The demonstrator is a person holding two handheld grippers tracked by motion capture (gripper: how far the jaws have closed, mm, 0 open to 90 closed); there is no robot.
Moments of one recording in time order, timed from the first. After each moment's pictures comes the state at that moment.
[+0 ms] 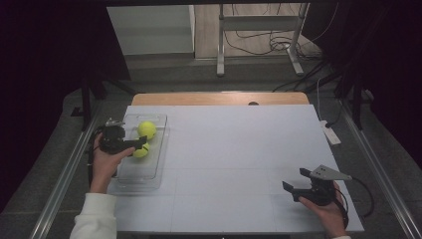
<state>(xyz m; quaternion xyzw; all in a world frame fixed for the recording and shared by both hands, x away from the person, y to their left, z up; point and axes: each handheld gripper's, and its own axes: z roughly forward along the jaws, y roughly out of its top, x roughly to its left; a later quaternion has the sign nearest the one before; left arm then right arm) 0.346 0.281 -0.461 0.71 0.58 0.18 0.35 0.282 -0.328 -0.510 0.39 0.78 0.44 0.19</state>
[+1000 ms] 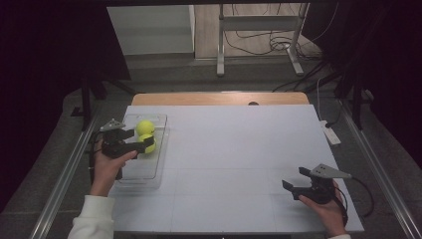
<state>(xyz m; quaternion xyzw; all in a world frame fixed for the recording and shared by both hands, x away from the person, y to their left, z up) 0.323 0.263 -0.443 0.71 0.52 0.16 0.45 0.288 -0.330 -0.513 0.39 0.78 0.45 0.18</state>
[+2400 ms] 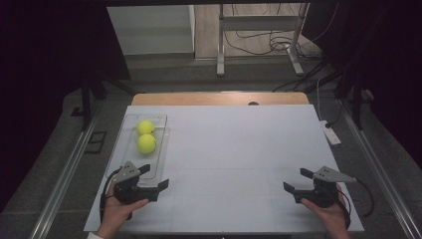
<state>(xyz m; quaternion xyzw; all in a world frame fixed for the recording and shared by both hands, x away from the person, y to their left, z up) 0.232 0.216 -0.496 0.76 0.44 0.16 0.46 0.275 -0.329 -0.503 0.38 0.78 0.46 0.19</state>
